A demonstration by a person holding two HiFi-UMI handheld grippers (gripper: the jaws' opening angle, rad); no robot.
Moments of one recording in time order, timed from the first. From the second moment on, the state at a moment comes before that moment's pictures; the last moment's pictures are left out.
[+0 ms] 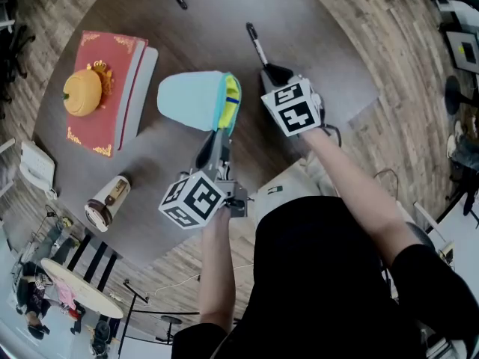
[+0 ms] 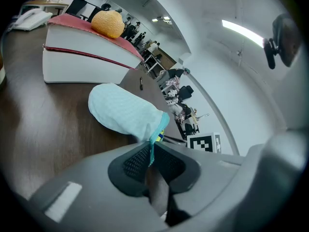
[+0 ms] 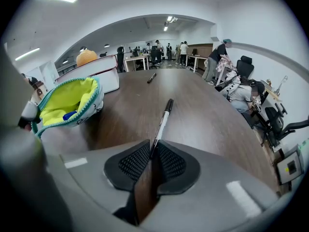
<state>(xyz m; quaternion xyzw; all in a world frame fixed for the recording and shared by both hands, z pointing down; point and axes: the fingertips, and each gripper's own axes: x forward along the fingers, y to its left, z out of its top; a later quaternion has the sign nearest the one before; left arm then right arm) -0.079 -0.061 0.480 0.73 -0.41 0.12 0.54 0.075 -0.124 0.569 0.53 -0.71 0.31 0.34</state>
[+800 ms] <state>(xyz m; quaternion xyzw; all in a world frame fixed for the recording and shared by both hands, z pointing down) -0.083 -0.063 0.477 0.73 -0.41 0.10 0.54 0.078 -0.124 0.570 0.53 -0.70 0.31 0.35</state>
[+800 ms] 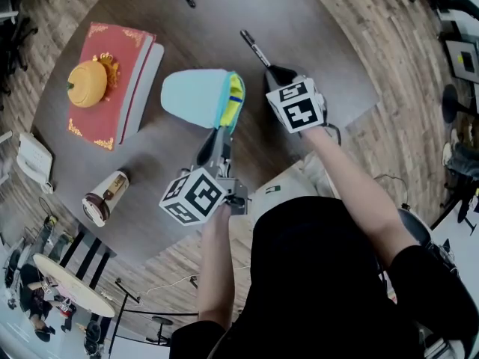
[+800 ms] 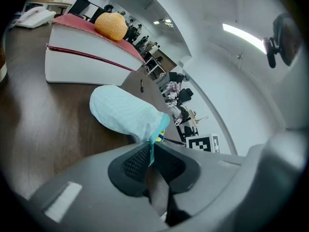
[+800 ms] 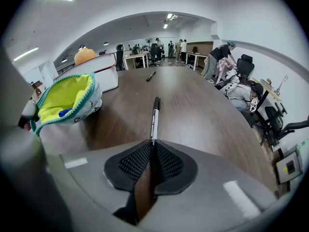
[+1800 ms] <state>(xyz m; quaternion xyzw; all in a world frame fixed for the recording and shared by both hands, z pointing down) -0.079 -0.062 0.479 0.72 -0.44 0.10 0.52 0.104 -0.100 0.521 0.51 -0.74 0.31 0.31</state>
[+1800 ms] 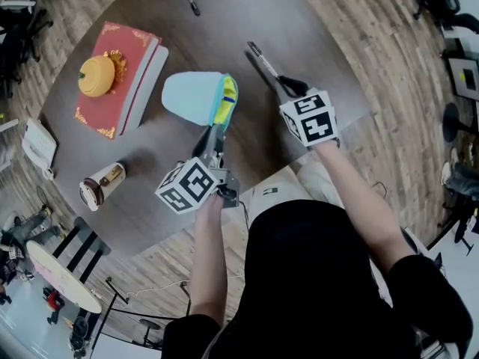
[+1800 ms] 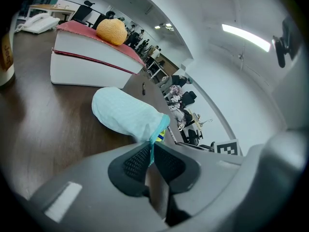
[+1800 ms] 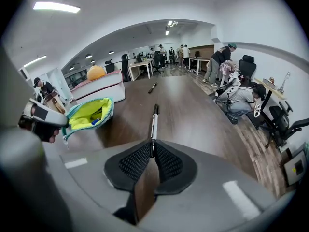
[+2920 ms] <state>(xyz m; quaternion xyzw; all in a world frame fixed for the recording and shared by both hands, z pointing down) -0.085 -0.056 0.482 0.72 -0.48 0.08 0.50 0.070 -0.035 0.447 0.40 -0.82 0.25 0.33</state>
